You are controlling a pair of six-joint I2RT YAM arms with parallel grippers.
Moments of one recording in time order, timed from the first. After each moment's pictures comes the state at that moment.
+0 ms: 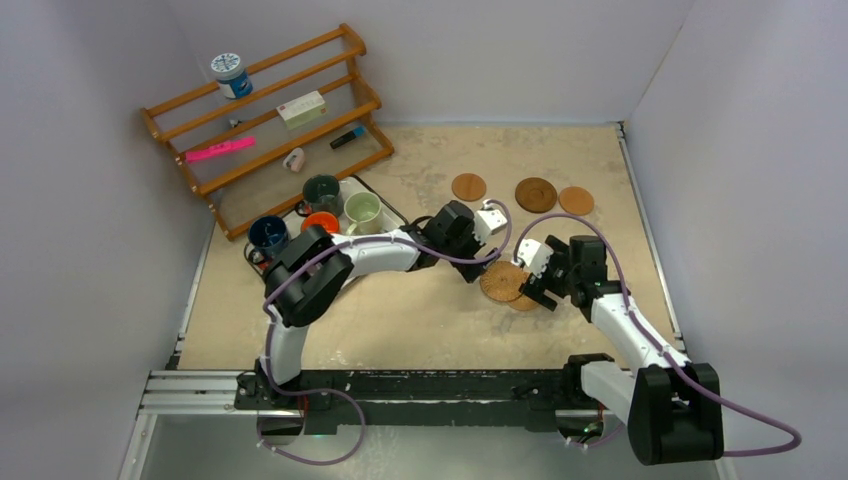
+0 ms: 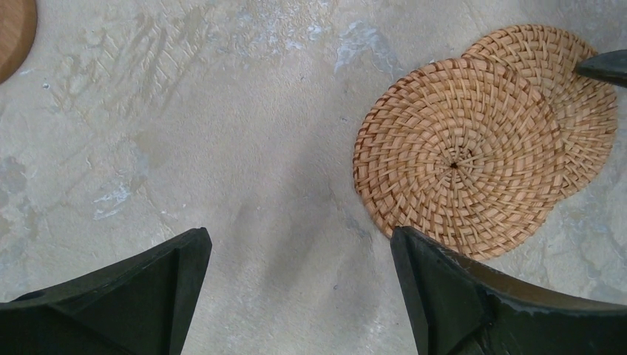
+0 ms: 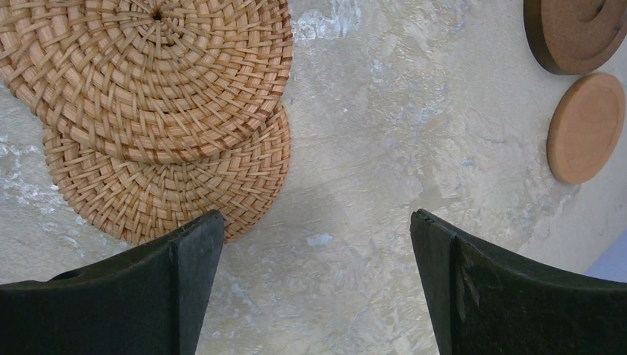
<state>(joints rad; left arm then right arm) -0.89 2.00 1.29 0.00 0.10 0.10 0.06 1.03 0.42 -0.27 -0.28 -0.97</state>
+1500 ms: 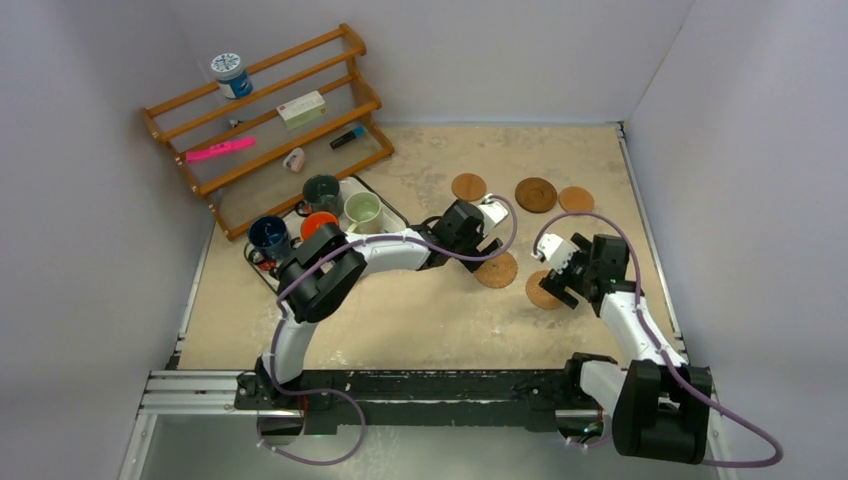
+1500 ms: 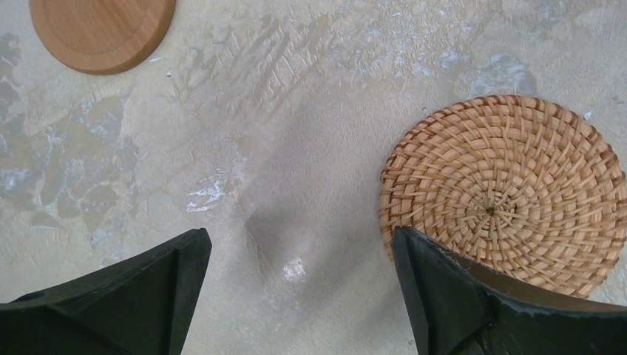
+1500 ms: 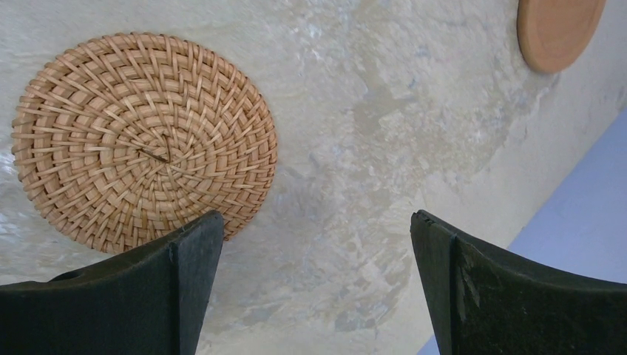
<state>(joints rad) -0.90 2.08 1.37 -0.01 -0.20 0.08 -0.12 1.03 0.43 -0.30 -0.23 -1.05</state>
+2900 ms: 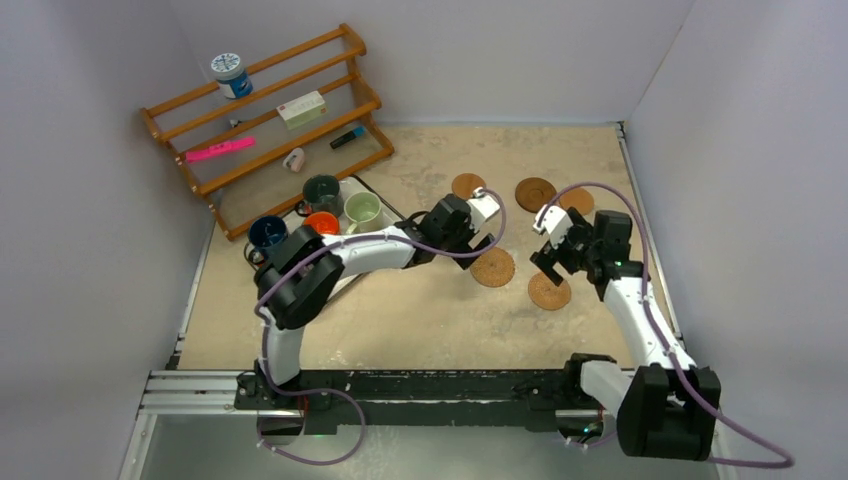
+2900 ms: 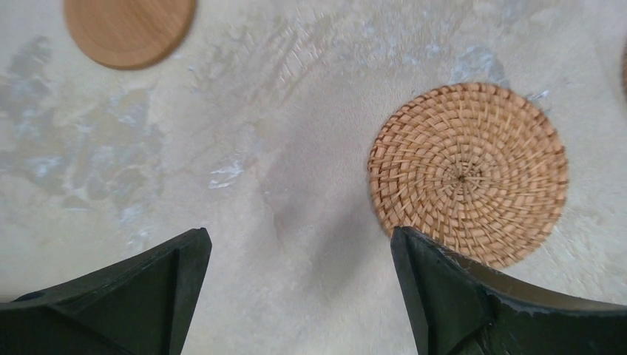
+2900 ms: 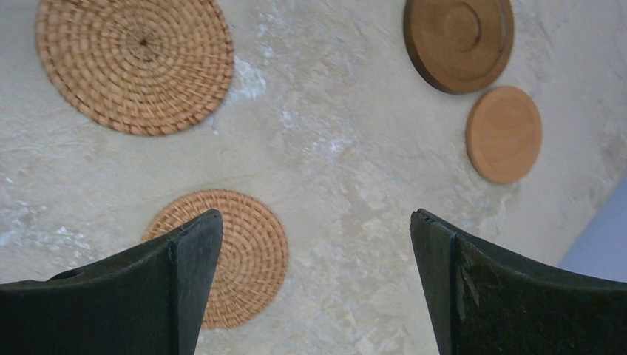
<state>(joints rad) -0.88 1.99 1.30 -0.01 -0.11 0.09 -0.10 1.03 0.62 -0.38 -0.47 -0.88</state>
